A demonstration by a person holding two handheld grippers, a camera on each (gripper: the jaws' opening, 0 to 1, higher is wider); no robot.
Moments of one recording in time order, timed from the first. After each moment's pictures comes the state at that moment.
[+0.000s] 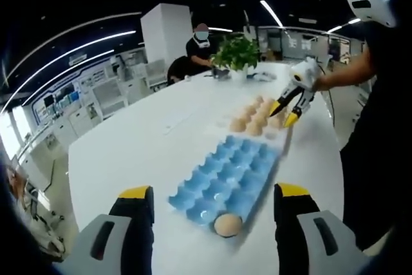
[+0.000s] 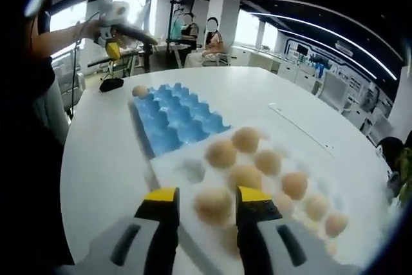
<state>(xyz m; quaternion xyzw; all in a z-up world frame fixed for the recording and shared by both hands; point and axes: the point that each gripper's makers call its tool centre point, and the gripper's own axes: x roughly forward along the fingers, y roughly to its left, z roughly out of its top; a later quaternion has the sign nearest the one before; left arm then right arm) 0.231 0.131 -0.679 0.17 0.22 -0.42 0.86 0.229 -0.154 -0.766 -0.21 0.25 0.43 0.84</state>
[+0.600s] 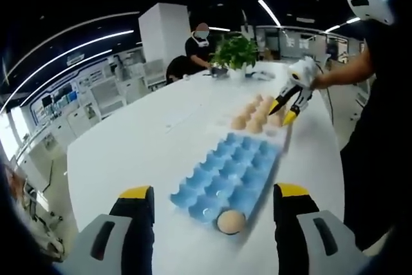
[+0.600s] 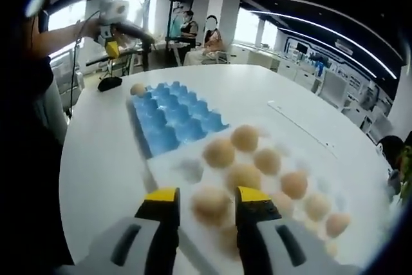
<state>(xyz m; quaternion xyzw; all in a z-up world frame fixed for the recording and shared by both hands) 0.233 0.140 -0.682 0.17 0.22 -0.42 0.86 0.236 -0.155 -0.767 -0.19 0.26 0.42 0.85</state>
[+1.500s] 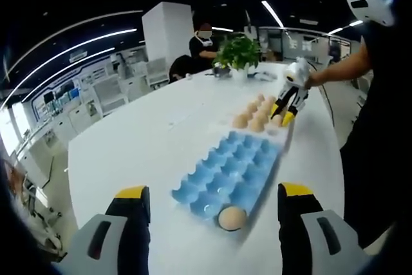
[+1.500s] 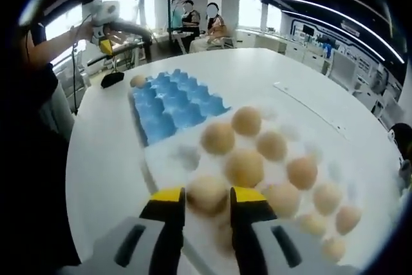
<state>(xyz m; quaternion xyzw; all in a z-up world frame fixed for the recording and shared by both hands) 0.234 0.146 -0.684 0.16 0.22 -0.42 0.87 0.237 -0.160 -0.787 -0.19 0.32 0.45 0.82</state>
